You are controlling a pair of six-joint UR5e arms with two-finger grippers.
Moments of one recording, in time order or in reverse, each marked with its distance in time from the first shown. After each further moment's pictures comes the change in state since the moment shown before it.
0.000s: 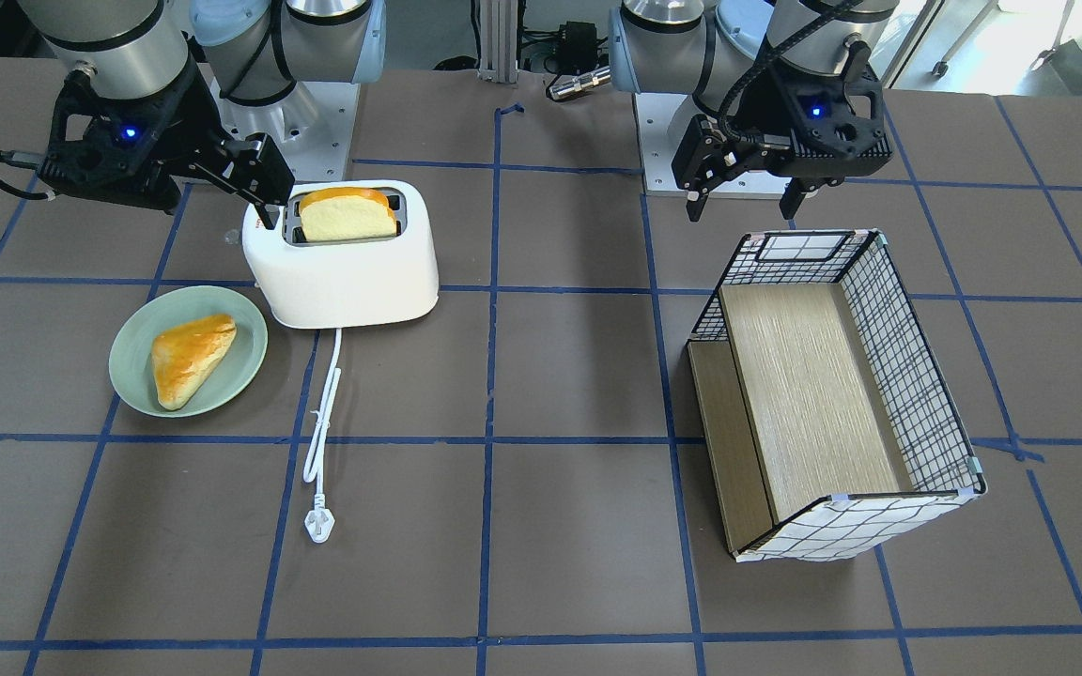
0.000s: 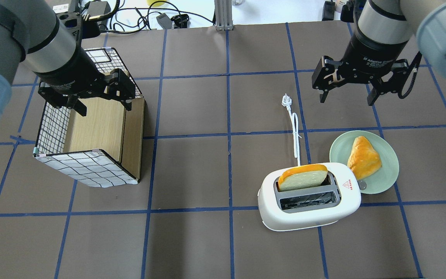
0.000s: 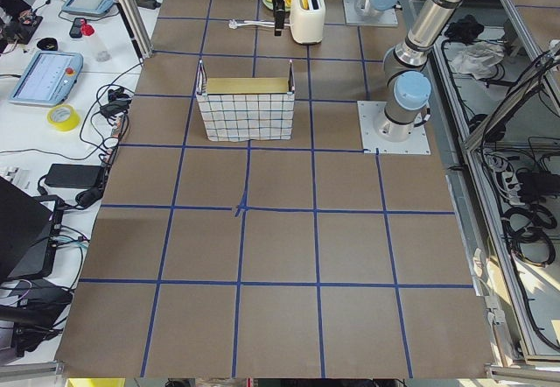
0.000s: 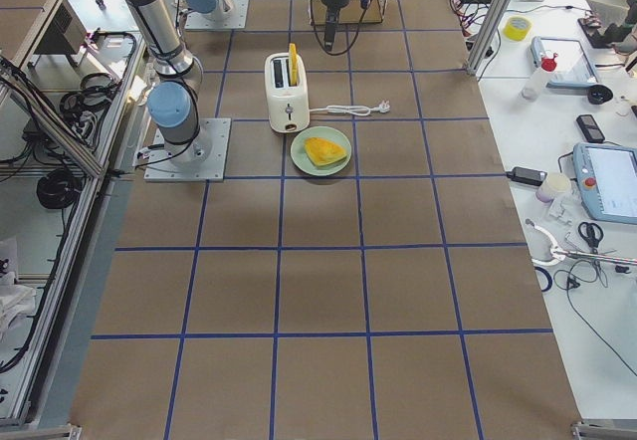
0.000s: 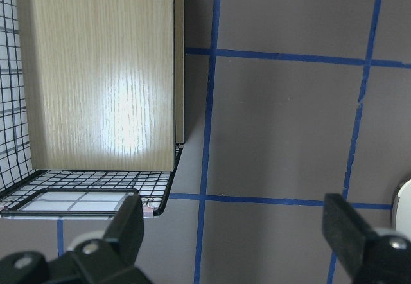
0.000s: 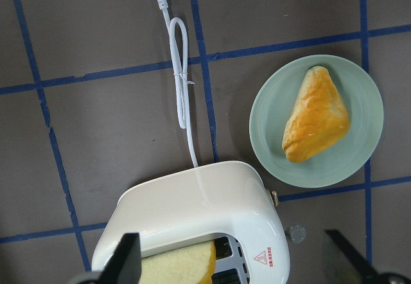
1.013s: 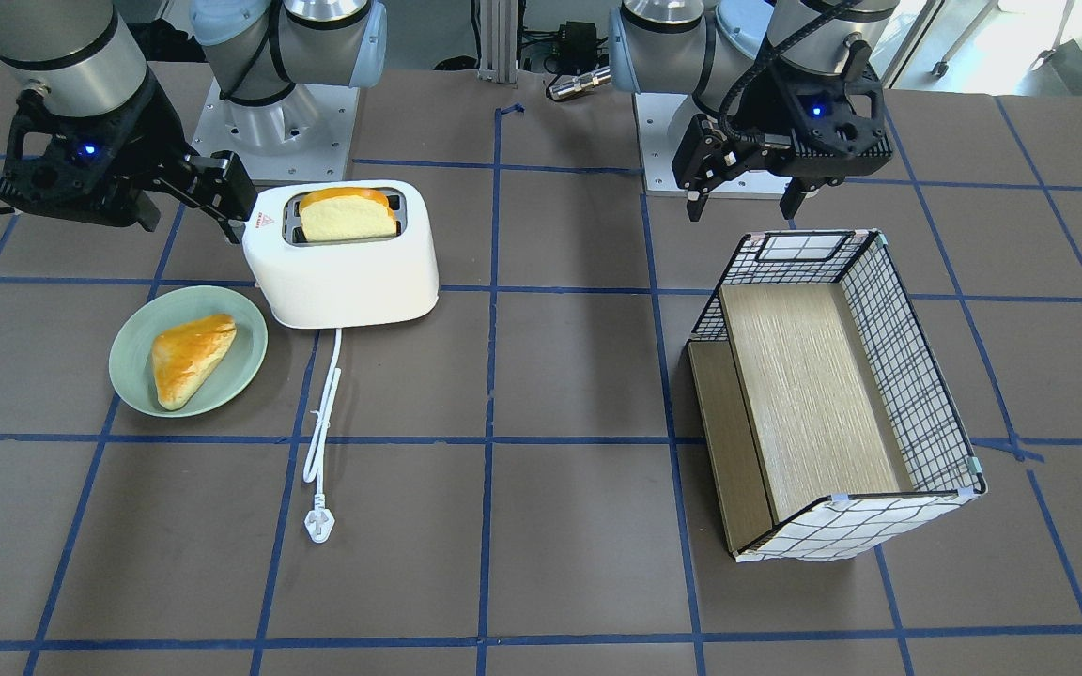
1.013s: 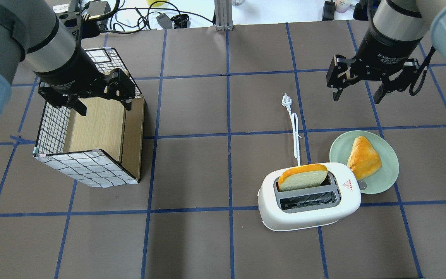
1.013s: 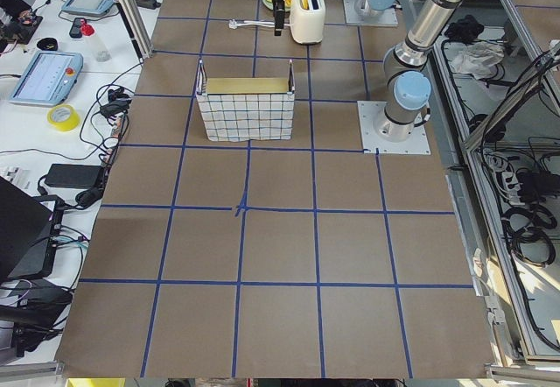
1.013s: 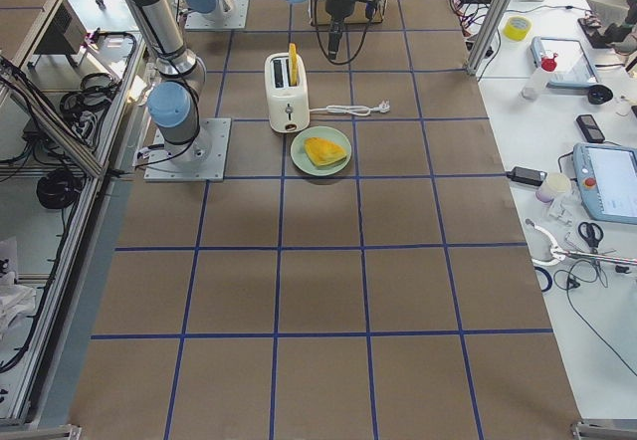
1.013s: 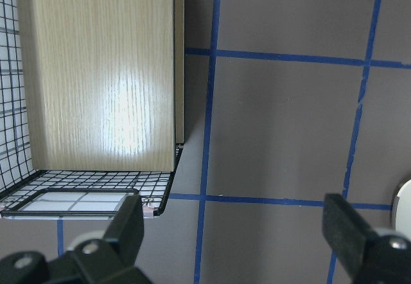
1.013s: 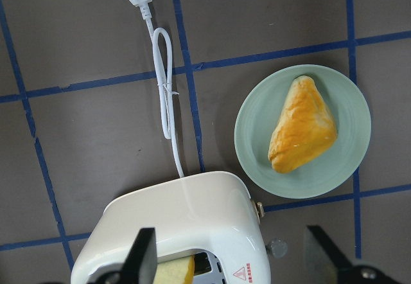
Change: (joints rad) left arm 0.000 0.000 0.001 0.000 0.000 0.000; right arm -0.070 0.008 0.005 -0.019 0.006 -0.078
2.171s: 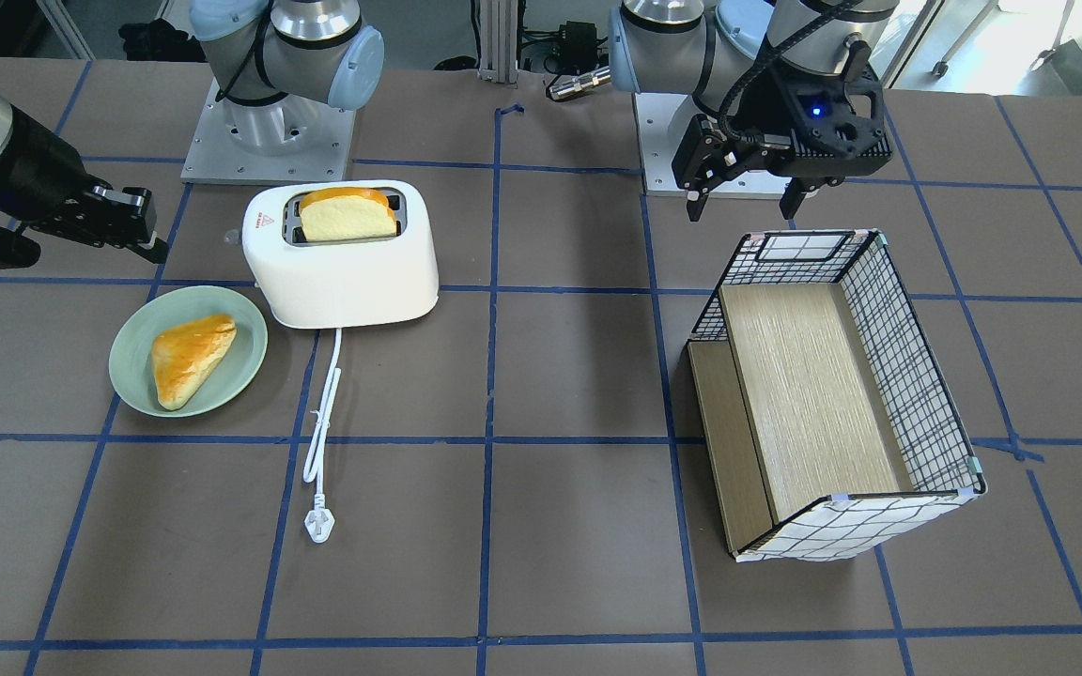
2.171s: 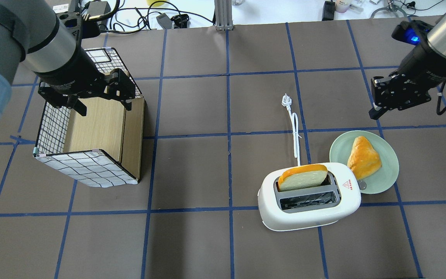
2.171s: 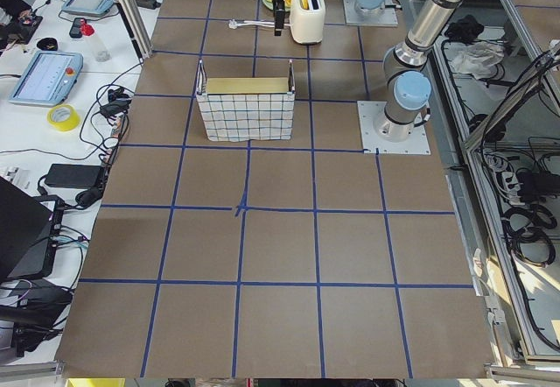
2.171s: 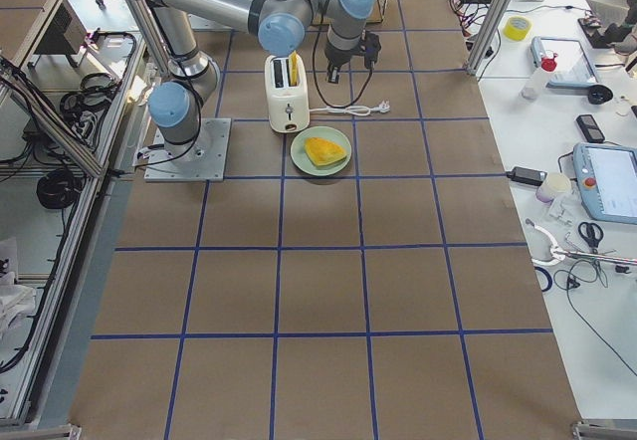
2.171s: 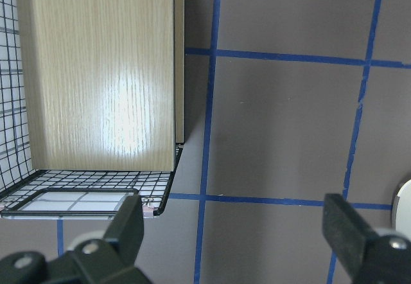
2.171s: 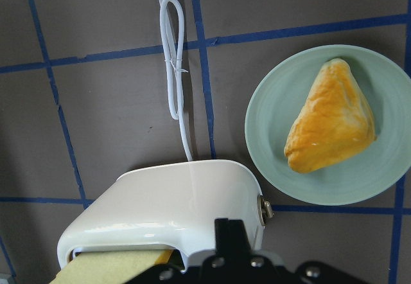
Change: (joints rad) left arm 0.000 0.000 0.000 0.000 0.000 0.000; right arm -0.309 0.005 0.131 0.060 0.270 -0.384
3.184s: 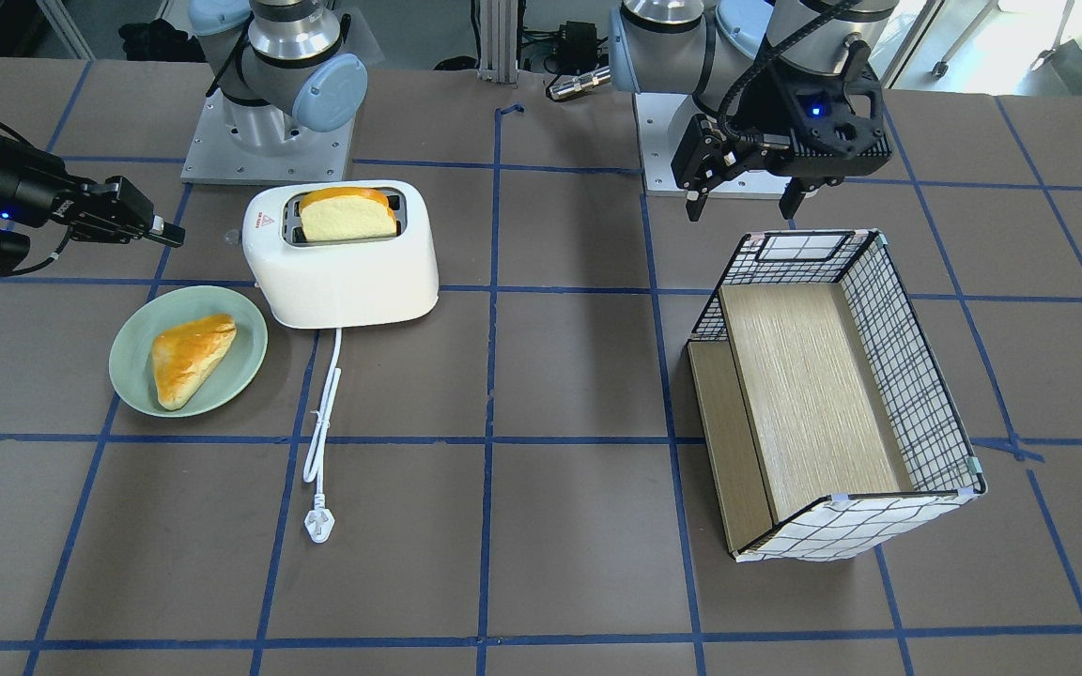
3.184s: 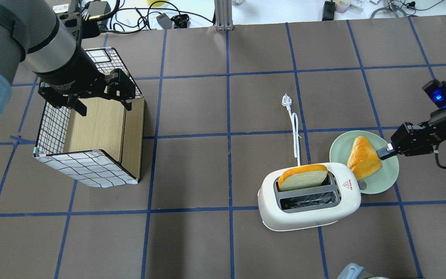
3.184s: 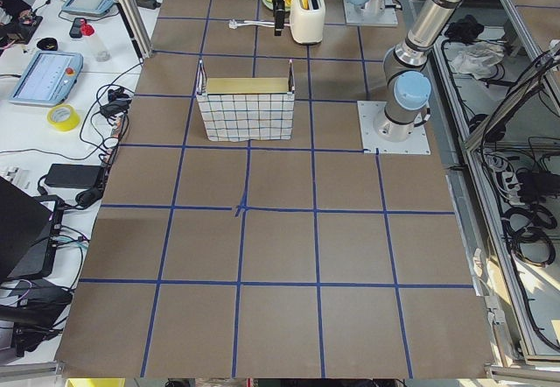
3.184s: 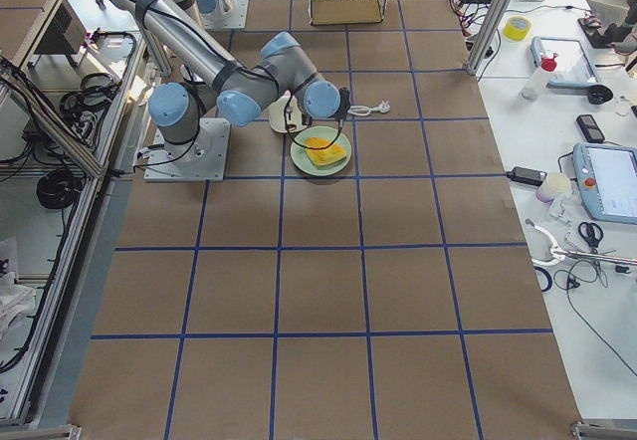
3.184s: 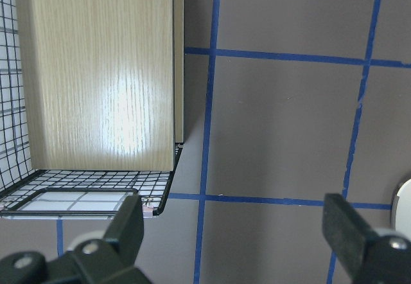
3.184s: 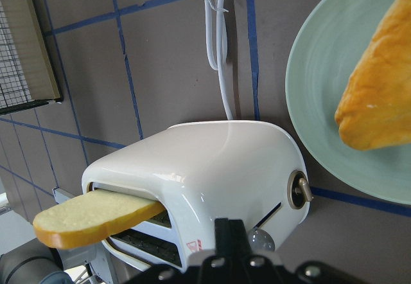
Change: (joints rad) left arm 0.000 0.000 0.000 0.000 0.000 0.000; right arm -0.301 0.001 0.240 0.158 0.203 -0.474
